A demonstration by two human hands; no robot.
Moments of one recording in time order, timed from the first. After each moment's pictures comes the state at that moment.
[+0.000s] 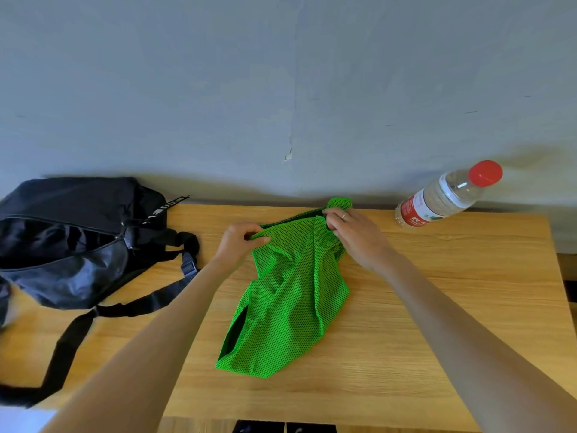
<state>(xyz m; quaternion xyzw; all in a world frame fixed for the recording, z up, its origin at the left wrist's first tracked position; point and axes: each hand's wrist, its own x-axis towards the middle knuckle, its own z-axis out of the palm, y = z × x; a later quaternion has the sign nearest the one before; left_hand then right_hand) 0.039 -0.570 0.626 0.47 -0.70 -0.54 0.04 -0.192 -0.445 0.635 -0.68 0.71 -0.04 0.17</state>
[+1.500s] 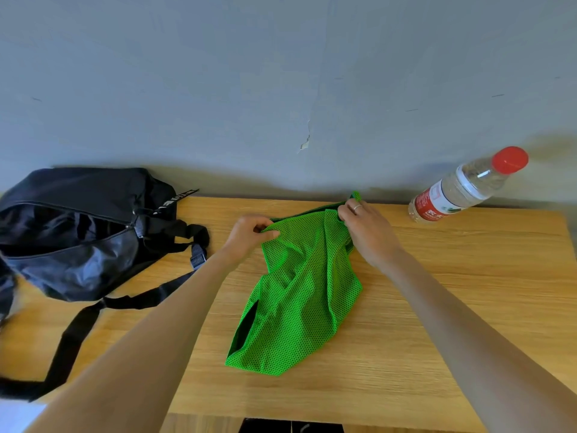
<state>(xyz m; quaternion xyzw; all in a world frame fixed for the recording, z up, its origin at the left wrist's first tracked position) 0.046 -0.574 0.619 0.45 -0.68 -0.58 0.05 -0.173 -0.447 0.627 -0.66 0.75 -0.07 0.06</state>
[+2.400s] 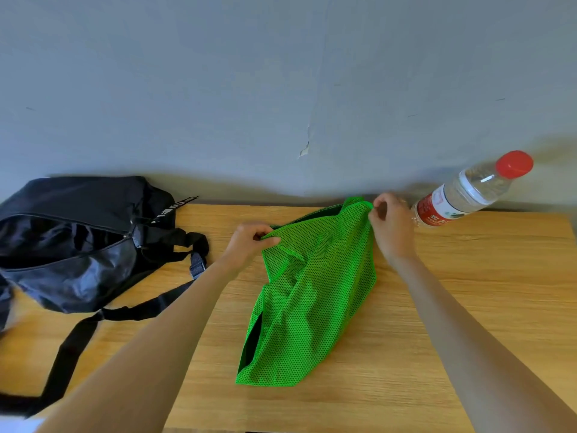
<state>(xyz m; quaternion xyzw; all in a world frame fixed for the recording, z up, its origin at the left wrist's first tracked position) 0.048 -0.576 0.614 0.45 -0.68 -0.58 0.04 -0.197 -0.449 0.619 -0.37 0.87 -0.31 0.14</state>
